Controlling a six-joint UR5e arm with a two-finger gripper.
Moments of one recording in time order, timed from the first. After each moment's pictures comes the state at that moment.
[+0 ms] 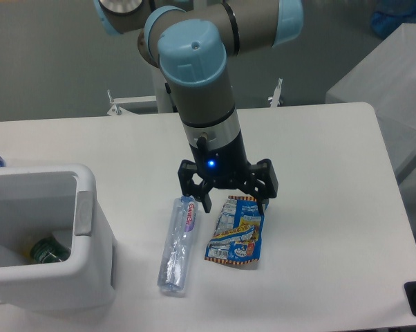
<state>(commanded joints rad) 2.34 -1.87 -1.37 -1.08 1.68 0.56</state>
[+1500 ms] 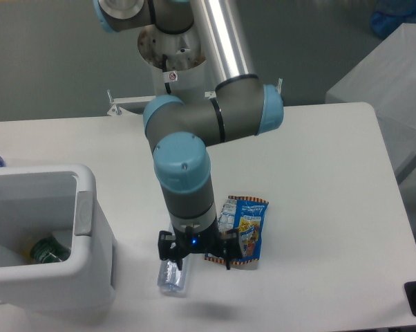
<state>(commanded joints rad) 2.27 -2.11 -1.44 -0.96 1.52 0.28</state>
